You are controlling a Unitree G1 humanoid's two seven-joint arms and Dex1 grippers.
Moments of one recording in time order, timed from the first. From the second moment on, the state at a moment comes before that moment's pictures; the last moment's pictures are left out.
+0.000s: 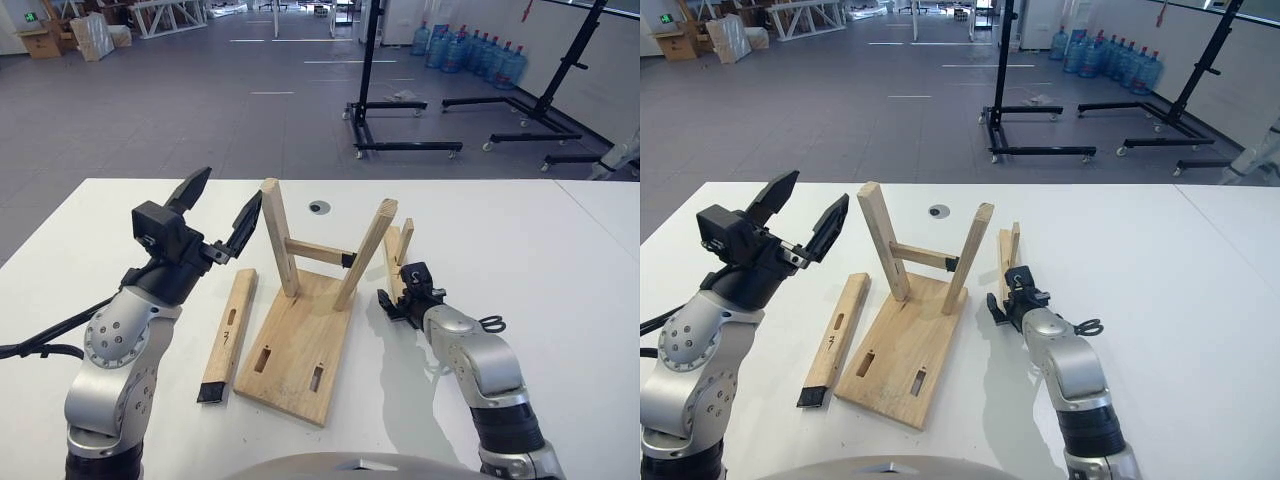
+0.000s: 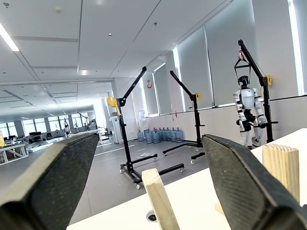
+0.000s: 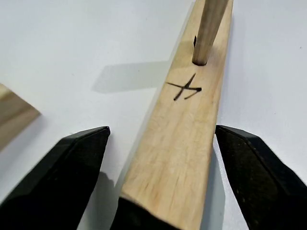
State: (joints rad) left arm -0.01 0.35 0.11 -0.74 -0.40 0.28 -0.31; right arm -0.12 -0.23 0.10 -0.25 0.12 0.97 0.01
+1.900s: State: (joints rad) left arm 0.01 0.53 0.11 -0.55 -1.38 0.71 -0.71; right arm 0.05 -0.43 0.04 -0.51 0.95 0.68 0.96
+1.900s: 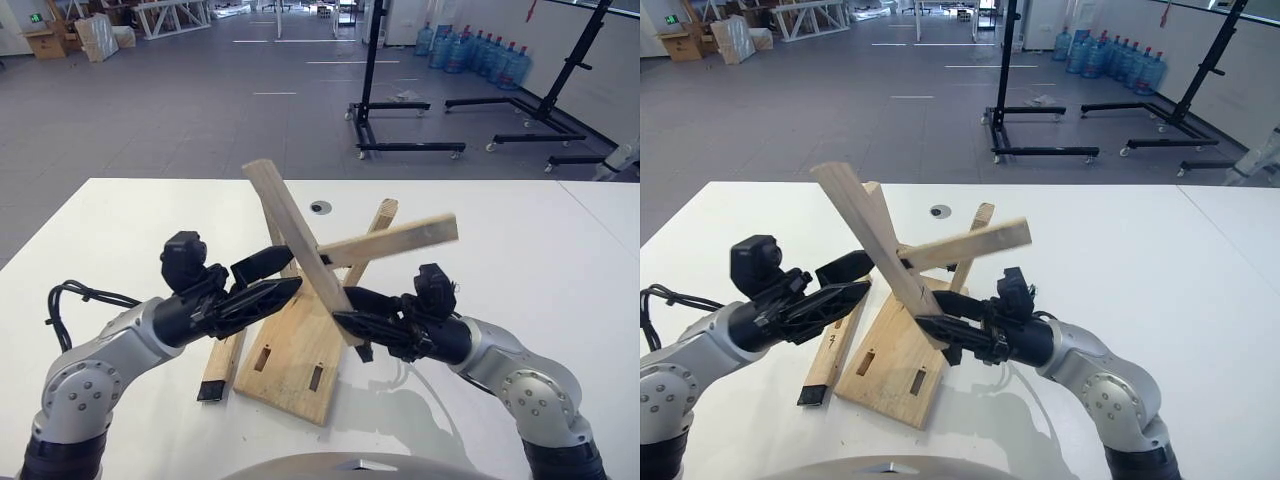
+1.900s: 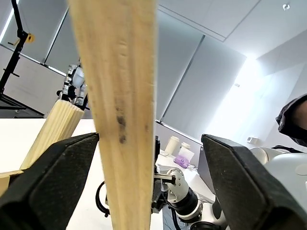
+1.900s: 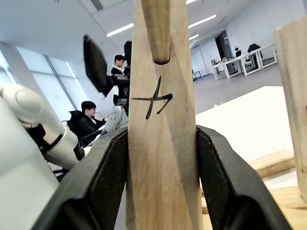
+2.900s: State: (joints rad) left arm -0.04 0.44 0.12 -0.45 -1.25 0.67 -0.80; right arm -0.01 -0.38 0.11 -0.32 0.82 0.53 1.10
